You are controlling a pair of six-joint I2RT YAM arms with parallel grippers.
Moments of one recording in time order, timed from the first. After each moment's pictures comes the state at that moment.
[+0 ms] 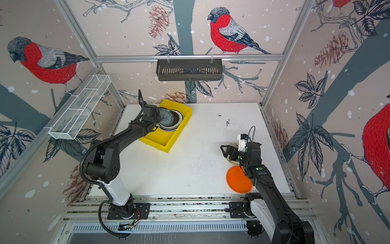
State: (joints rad) left arm -0.26 1.80 1.29 -0.13 -0.37 -0.57; right arm 0.08 0.85 0.39 -0.08 -0.51 0.47
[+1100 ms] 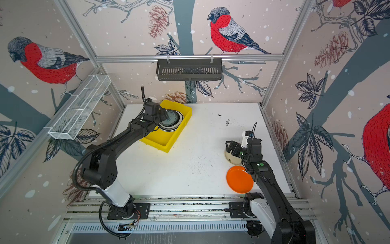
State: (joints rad) left arm -0.37 1.66 1.27 -0.15 -0.26 -0.55; right arm 0.07 0.87 0.50 -0.23 -0.22 0.49
